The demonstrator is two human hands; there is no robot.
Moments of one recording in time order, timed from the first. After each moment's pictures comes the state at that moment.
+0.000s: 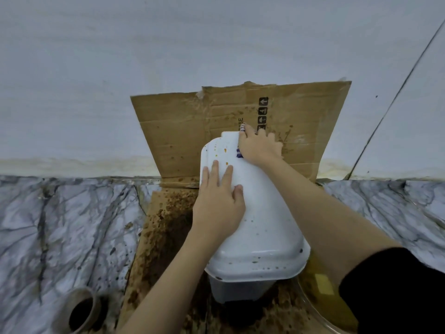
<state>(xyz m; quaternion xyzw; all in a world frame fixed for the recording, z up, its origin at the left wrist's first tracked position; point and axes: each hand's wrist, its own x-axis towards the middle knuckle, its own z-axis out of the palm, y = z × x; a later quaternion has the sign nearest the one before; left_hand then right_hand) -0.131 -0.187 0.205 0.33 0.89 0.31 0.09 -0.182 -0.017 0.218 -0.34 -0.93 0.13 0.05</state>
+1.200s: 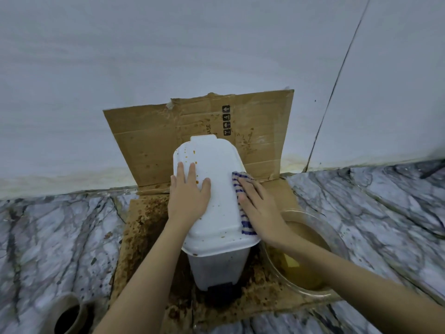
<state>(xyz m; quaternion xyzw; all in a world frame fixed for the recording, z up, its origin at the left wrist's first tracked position) -0.123 -0.199 0.202 0.29 0.89 0.33 0.11 0.012 -0.088 0.183 -0.22 -0.89 0.35 0.20</state>
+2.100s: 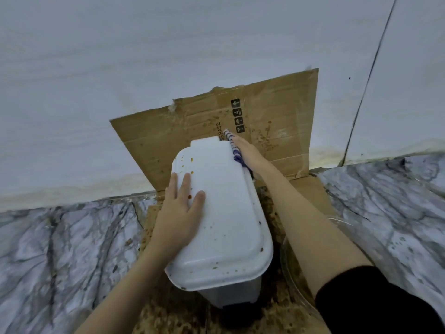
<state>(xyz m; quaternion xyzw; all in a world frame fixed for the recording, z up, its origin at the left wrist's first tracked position) -0.132 -0.191 0.196 0.28 0.91 0.29 0.09 -0.154 0.037 0.177 -0.18 -0.68 0.70 0.14</state>
